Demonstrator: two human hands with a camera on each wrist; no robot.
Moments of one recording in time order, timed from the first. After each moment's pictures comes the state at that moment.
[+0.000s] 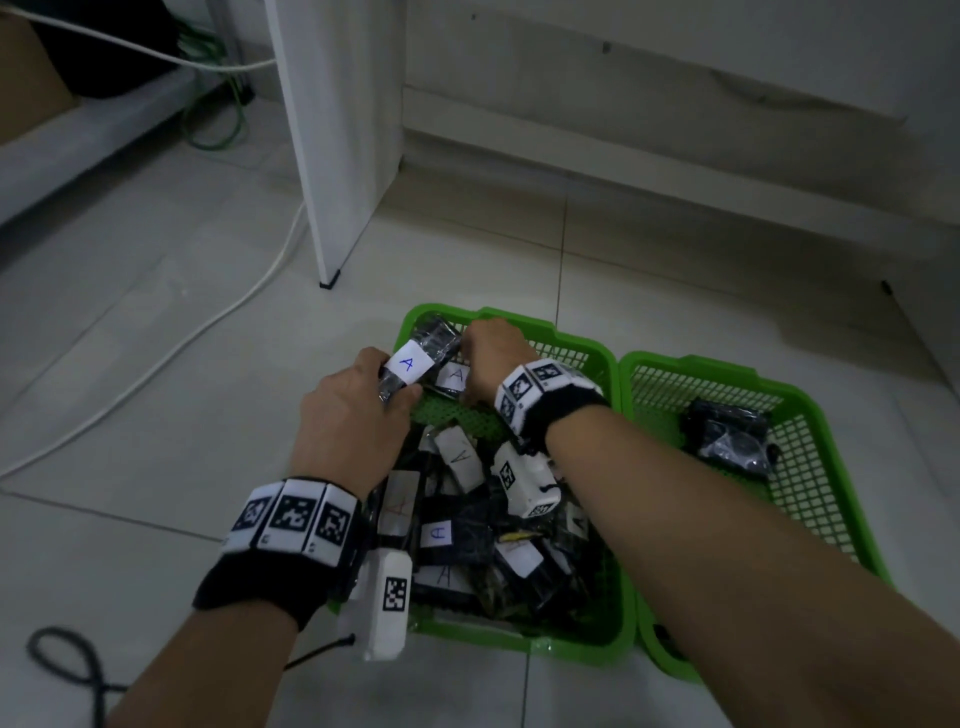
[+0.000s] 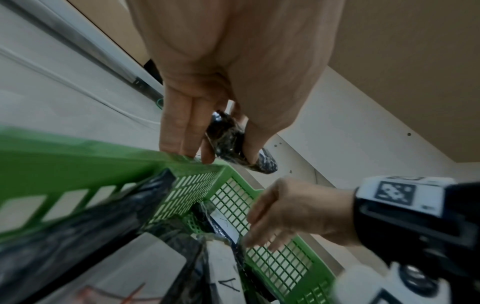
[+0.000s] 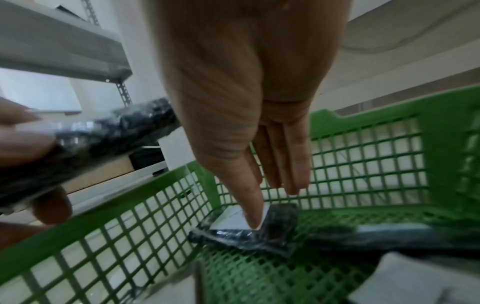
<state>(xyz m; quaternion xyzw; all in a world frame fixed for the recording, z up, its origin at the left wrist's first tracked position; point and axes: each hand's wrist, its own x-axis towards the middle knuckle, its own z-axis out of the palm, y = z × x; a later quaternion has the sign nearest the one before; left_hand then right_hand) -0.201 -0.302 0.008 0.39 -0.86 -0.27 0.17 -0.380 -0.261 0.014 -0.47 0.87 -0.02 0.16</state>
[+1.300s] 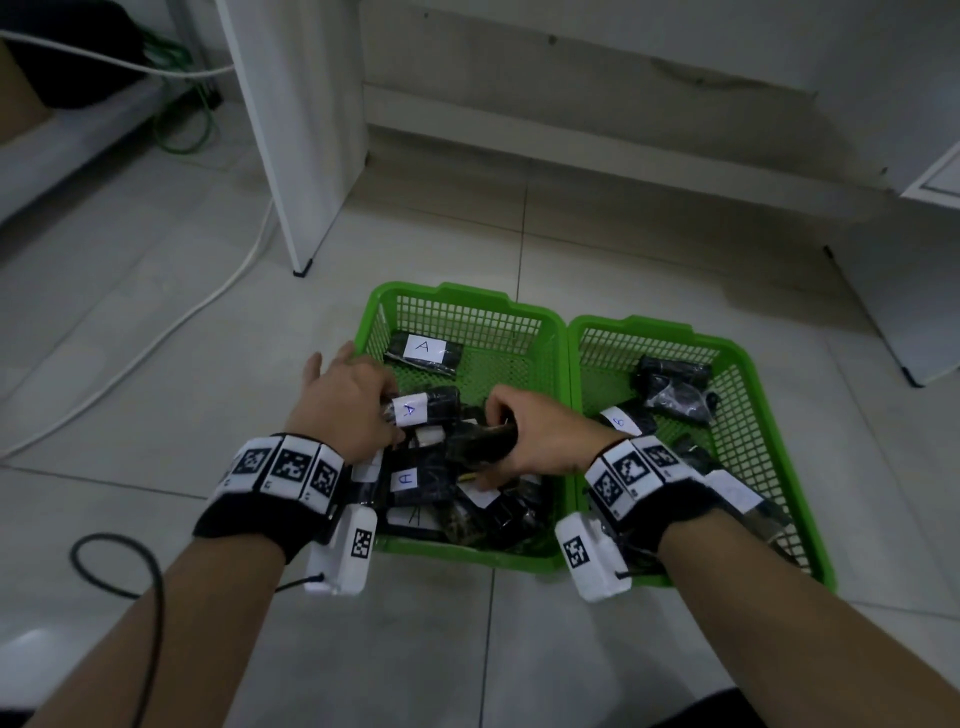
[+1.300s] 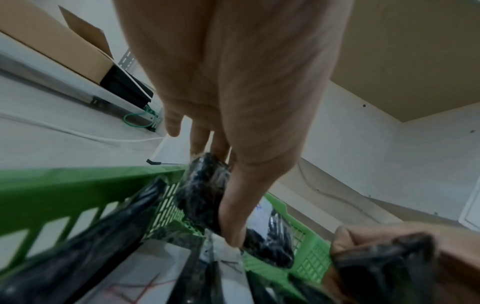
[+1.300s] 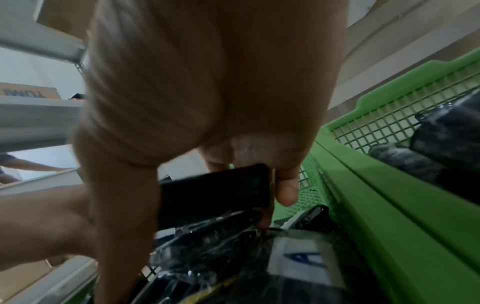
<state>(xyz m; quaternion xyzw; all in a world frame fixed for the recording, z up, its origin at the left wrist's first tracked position) -0.196 -0.281 0.007 0.30 -0.94 -0.18 -0.03 -0.349 -0.100 0.026 -0.41 0.82 -0.16 0.36</state>
